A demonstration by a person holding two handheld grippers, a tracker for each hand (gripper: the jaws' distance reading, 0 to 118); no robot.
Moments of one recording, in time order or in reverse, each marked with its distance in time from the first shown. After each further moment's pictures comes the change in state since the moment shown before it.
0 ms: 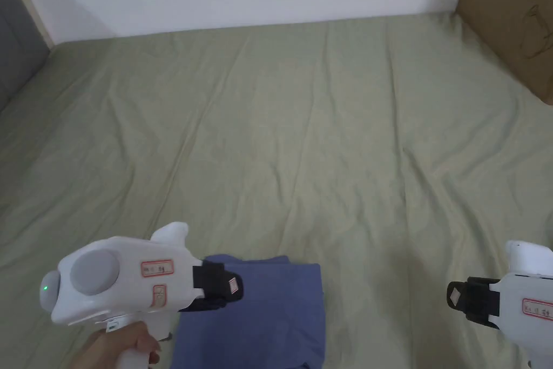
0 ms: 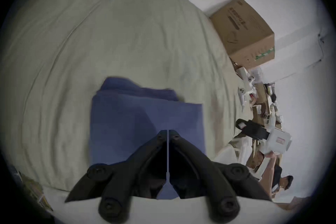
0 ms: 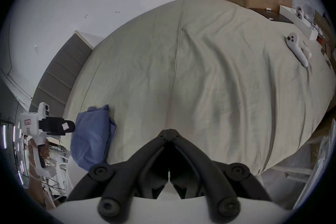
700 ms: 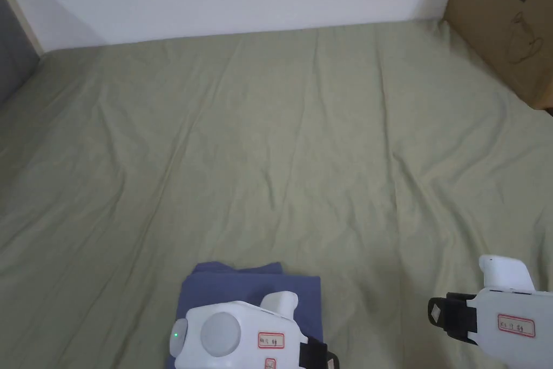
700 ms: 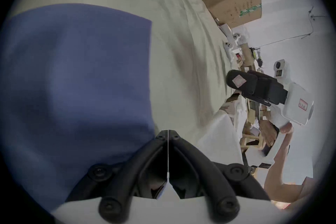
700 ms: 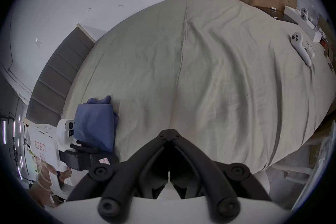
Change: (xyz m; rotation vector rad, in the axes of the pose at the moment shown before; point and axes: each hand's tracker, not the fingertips) left arm 0.076 -0.070 -0.115 -0.285 -0.179 -0.162; right arm -0.007 -0.011 -0.004 -0.038 0.009 0.031
